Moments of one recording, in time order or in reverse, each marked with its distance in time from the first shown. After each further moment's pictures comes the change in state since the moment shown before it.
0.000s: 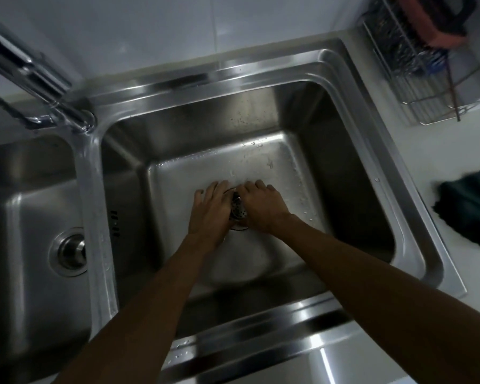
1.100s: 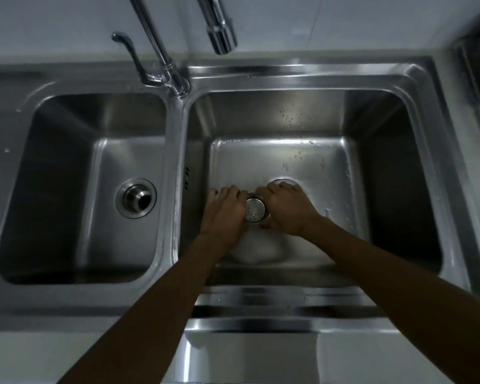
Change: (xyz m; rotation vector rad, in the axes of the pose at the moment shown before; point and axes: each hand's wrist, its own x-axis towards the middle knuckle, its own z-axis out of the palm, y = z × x) left_hand -0.088 -0.032 -0.005 0.000 0.118 -0.218; right_hand -0.025 -0.058 -0.023 -0.068 -0.057 -0.260
